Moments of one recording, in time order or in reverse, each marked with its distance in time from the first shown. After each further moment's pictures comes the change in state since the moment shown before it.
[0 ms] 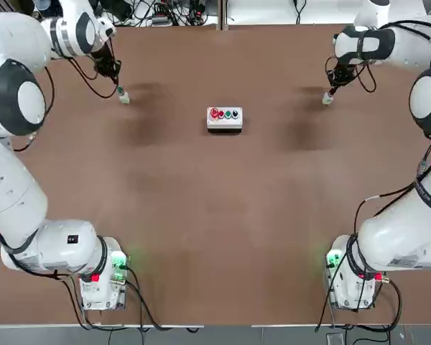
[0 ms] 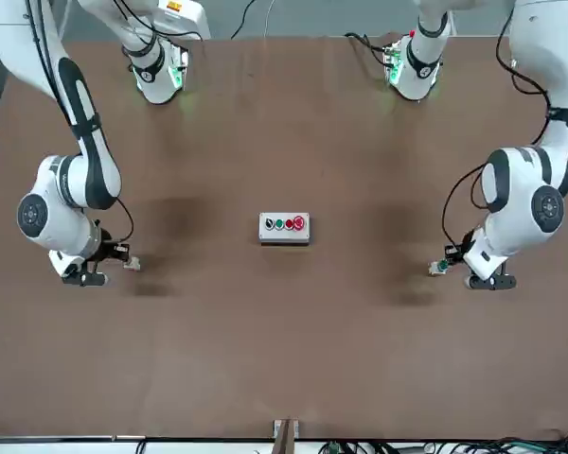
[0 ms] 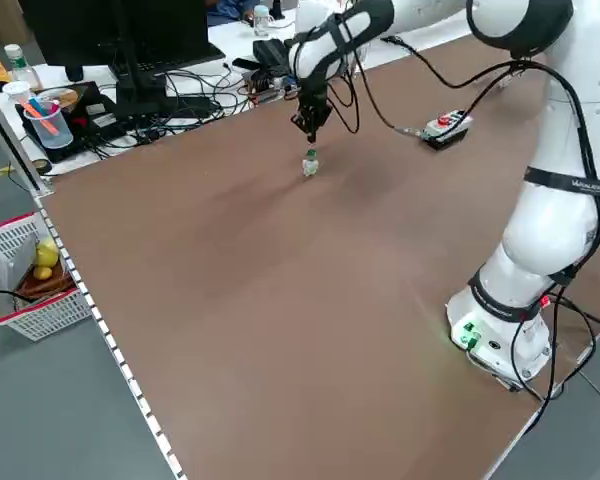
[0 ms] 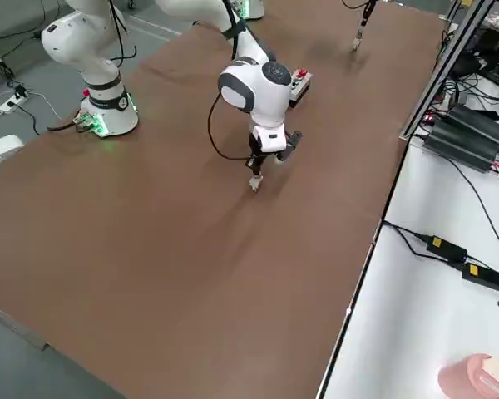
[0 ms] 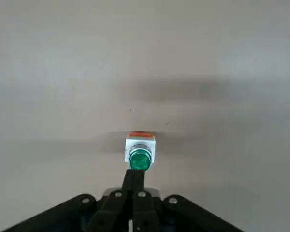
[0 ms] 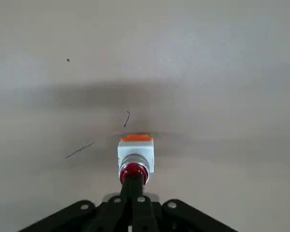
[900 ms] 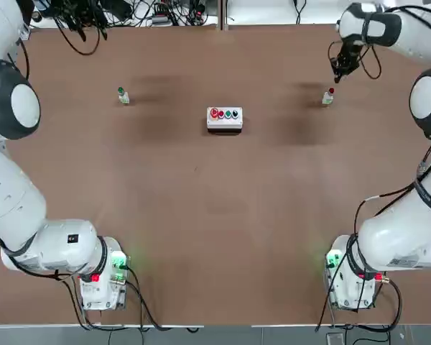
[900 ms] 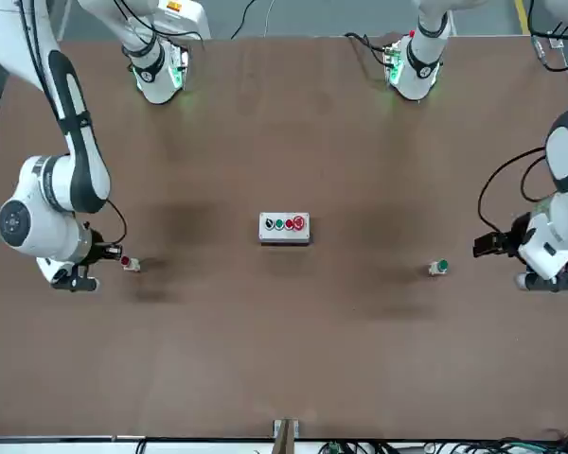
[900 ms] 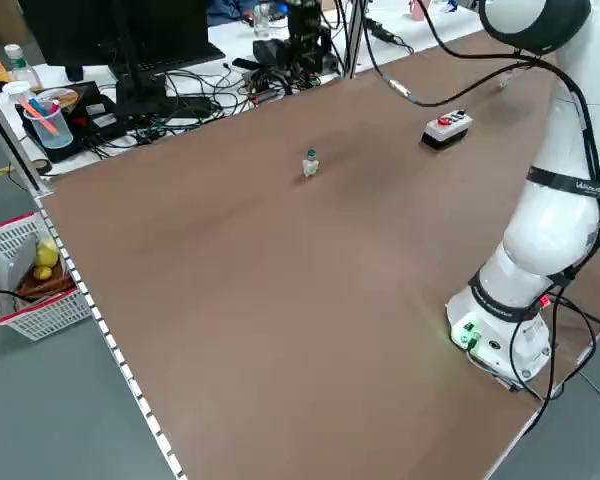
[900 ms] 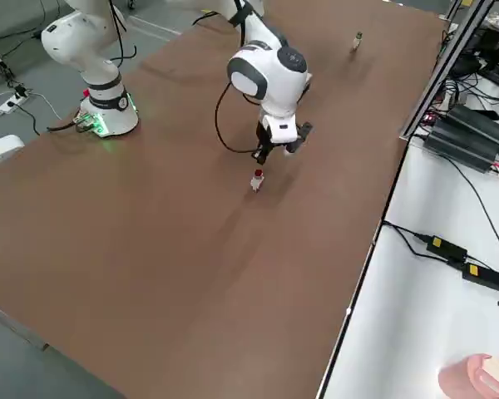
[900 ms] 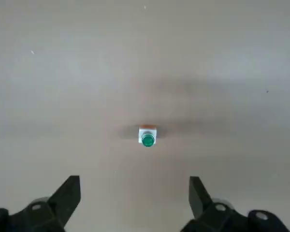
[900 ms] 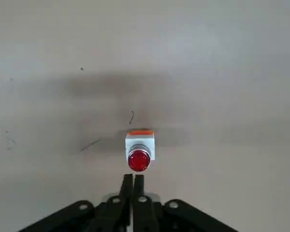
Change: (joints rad) left arm 0.015 -0.047 0.013 0.379 0.002 -0.412 0.000; right arm 0.002 -0.007 0.002 0.164 0.001 -0.211 0.021
